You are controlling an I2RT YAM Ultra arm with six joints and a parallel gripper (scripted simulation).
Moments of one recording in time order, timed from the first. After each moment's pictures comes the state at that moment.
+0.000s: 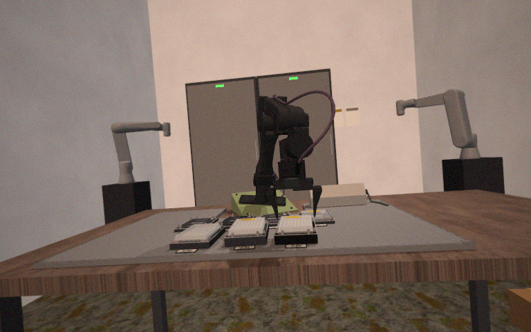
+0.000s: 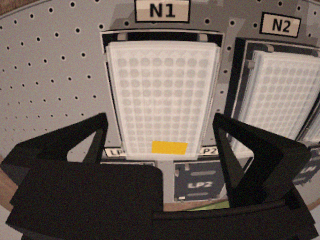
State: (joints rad) arm 0.23 1.95 1.91 -1.21 -0.06 0.30
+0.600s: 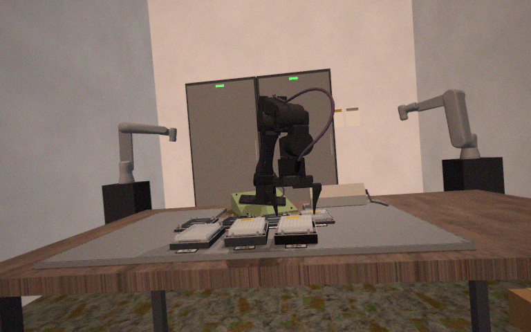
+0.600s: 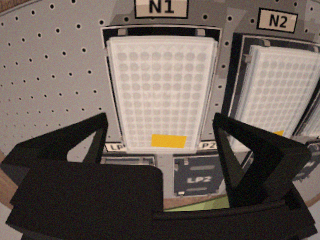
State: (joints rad) arm 0.23 1.95 1.93 -1.25 -0.06 0.30
